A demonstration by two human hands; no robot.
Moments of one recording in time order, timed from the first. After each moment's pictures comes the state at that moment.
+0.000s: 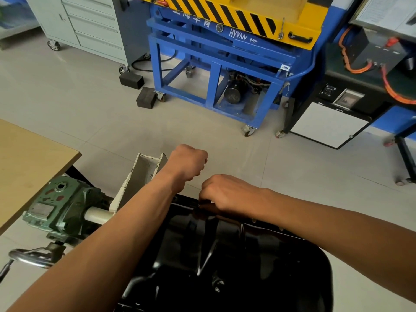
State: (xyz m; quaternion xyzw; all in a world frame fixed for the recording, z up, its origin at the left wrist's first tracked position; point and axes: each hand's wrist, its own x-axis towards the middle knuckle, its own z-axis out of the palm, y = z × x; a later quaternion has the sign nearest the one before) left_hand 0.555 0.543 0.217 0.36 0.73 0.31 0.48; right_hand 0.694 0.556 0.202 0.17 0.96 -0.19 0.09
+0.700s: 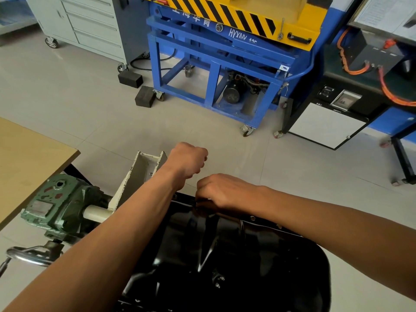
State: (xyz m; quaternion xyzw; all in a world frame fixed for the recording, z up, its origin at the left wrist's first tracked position) left_hand 0.555 0.543 0.217 0.35 0.73 0.33 0.49; right_hand 0.690 0.558 0.198 0.15 0.96 -0.19 0.10
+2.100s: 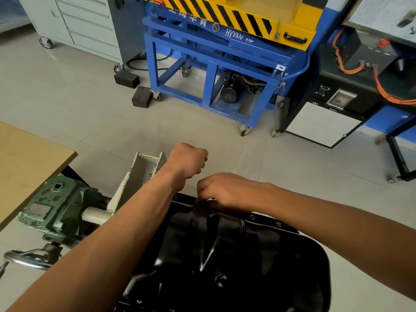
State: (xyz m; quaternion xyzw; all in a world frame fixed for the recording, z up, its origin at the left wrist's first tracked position) left_hand 0.555 0.541 0.222 0.36 0.72 0.33 0.49; right_hand 0.700 0.565 0.196 0.13 0.97 -0.18 0.11
